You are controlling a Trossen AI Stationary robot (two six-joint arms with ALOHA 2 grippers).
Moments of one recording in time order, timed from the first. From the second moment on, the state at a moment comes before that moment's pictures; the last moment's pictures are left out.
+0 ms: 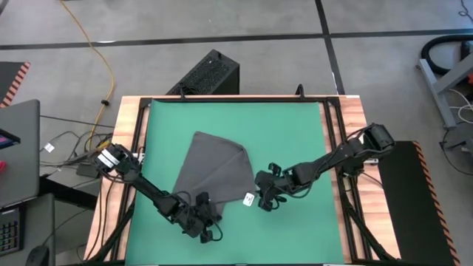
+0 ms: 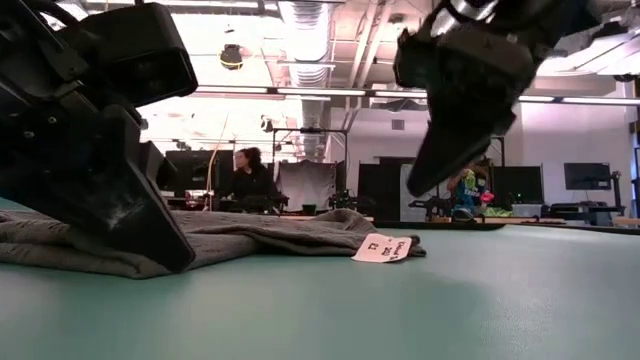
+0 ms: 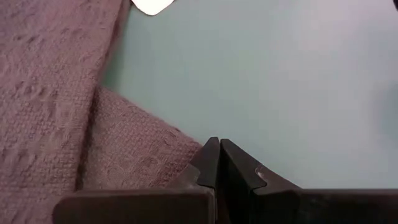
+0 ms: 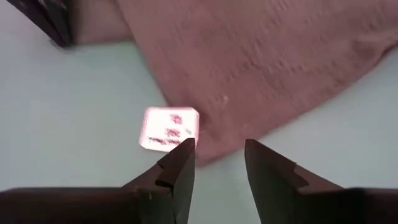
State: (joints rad) left arm -0.65 1.86 0.81 0.24 -0.44 -0.73; right arm 0.35 1.63 0.94 -0.24 0.27 0.62
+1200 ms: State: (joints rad) left arm -0.71 1.83 0.82 0.06 -0.52 -0.79; right arm 0.34 1.81 0.94 -0.01 0.18 -0.14
